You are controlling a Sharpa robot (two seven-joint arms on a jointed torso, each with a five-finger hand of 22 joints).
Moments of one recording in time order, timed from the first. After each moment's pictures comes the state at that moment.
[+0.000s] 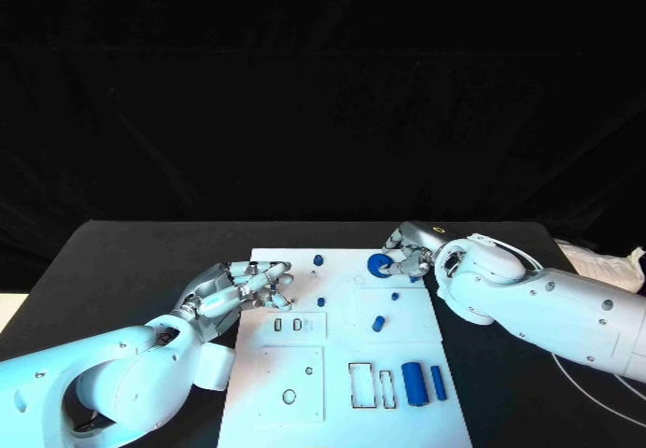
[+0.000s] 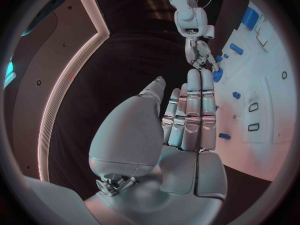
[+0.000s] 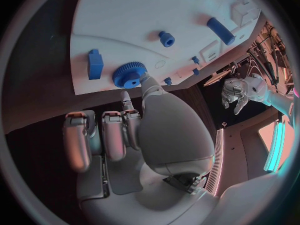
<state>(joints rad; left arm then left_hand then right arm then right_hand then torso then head) 1.15 -1.04 -0.03 1.90 0.05 -0.38 0.39 1.42 -0.07 0.13 0.16 0.14 1.02 0.19 0.10 0.07 1.15 0.12 0.09 0.07 1.29 0.05 0.34 0.36 0.17 1.06 0.15 0.57 0.30 1.17 -0.79 0.10 1.43 -1.56 -0.27 -0.34 1.38 -0.11 0.02 0.23 0.25 0.98 0.14 0.08 0.07 1.47 0.05 1.46 1.31 1.46 -0.02 1.51 1.31 0.04 1.46 0.09 1.53 1.31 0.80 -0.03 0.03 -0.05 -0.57</state>
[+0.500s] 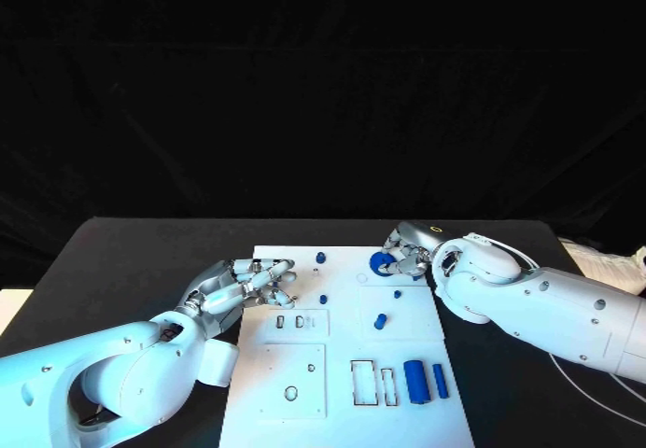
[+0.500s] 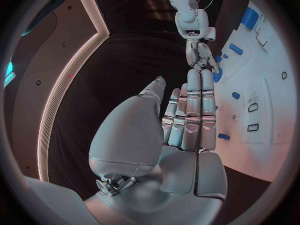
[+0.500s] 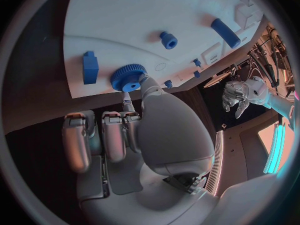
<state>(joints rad) 1.15 -1.03 -0.03 1.90 0.05 -0.37 0.39 1.42 -0.07 0.13 0.15 0.14 1.02 0.19 0.10 0.07 1.15 0.12 0.08 0.07 1.29 0.05 0.34 0.37 0.17 1.06 0.15 0.57 0.30 1.16 -0.77 0.10 1.41 -1.58 -0.26 -0.34 1.41 -0.08 0.03 0.22 0.27 1.00 0.15 0.09 0.07 1.47 0.05 1.52 1.31 1.46 -0.02 1.53 1.31 0.02 1.46 0.09 1.54 1.31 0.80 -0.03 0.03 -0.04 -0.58</state>
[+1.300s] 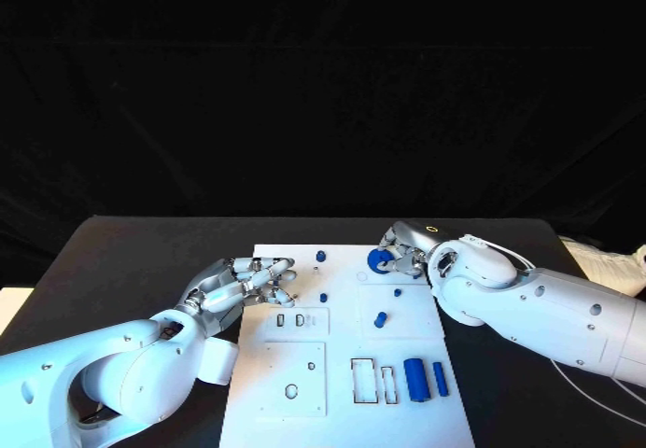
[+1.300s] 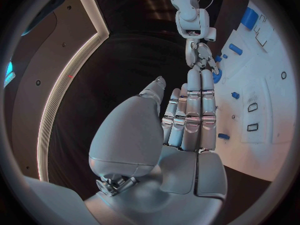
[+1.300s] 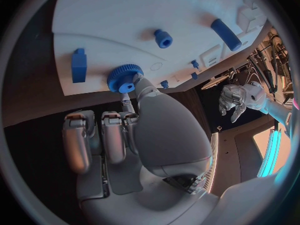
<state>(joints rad) 1.15 -1.03 -0.03 1.90 0.05 -0.37 0.38 1.42 -0.07 0.13 0.15 0.14 1.02 0.19 0.09 0.07 1.15 0.12 0.08 0.07 1.29 0.05 0.34 0.37 0.17 1.06 0.15 0.57 0.30 1.14 -0.76 0.11 1.43 -1.64 -0.30 -0.34 1.48 -0.03 0.12 0.16 0.19 1.05 0.14 0.10 0.07 1.47 0.04 1.56 1.31 1.46 -0.02 1.54 1.31 0.02 1.47 0.09 1.56 1.31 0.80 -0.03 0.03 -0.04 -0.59</state>
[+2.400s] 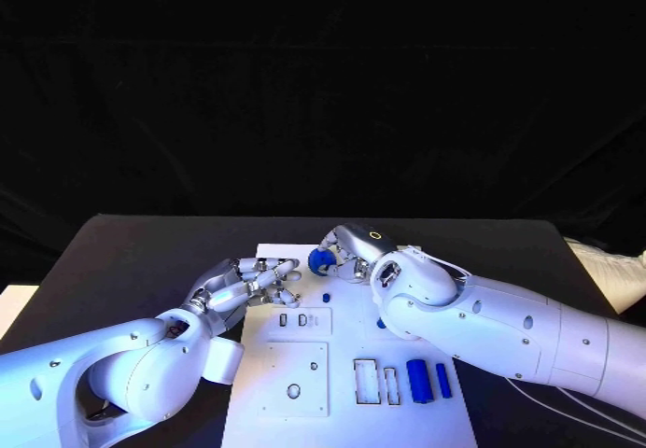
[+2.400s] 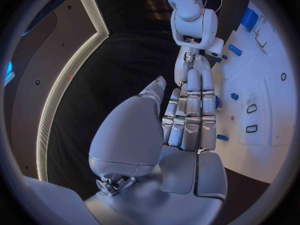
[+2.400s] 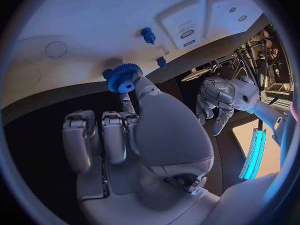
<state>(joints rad) 1.15 -1.02 -0.03 1.89 0.05 -0.37 0.38 1.42 -0.07 0.14 0.14 0.14 1.02 0.19 0.09 0.07 1.15 0.12 0.08 0.07 1.29 0.05 0.33 0.37 0.17 1.06 0.15 0.57 0.30 1.14 -0.56 0.07 1.43 -1.70 -0.42 -0.34 1.46 -0.04 0.15 0.16 0.22 1.05 0.14 0.10 0.07 1.47 0.04 1.57 1.31 1.47 -0.03 1.54 1.31 0.02 1.47 0.08 1.56 1.31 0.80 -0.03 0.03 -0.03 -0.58</state>
